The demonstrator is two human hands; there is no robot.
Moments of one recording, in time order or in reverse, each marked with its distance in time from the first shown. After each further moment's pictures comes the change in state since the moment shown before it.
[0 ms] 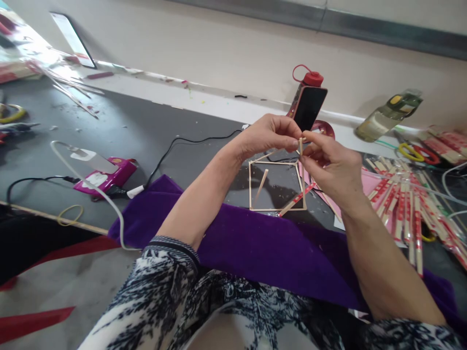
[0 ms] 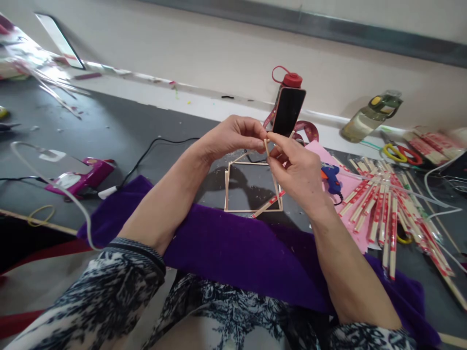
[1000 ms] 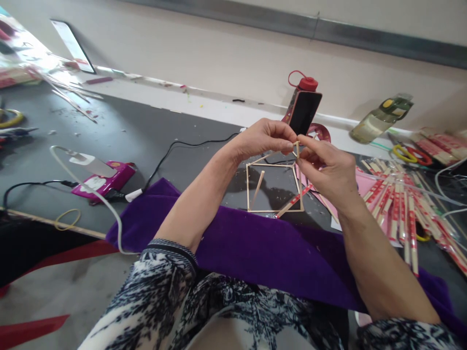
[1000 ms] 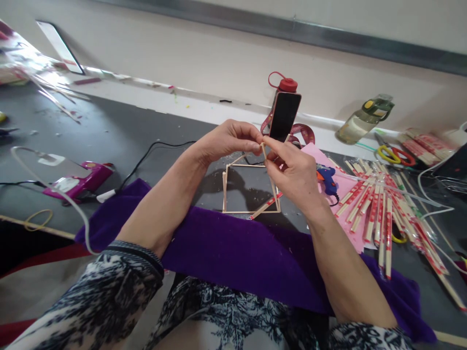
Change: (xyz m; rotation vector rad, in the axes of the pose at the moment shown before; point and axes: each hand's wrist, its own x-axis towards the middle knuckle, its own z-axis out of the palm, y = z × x) left_hand -0.002 0.005 -0.002 0.025 -0.008 -0.027; right_hand 0.002 -0.004 -0.003 -0.035 0.002 -0.029
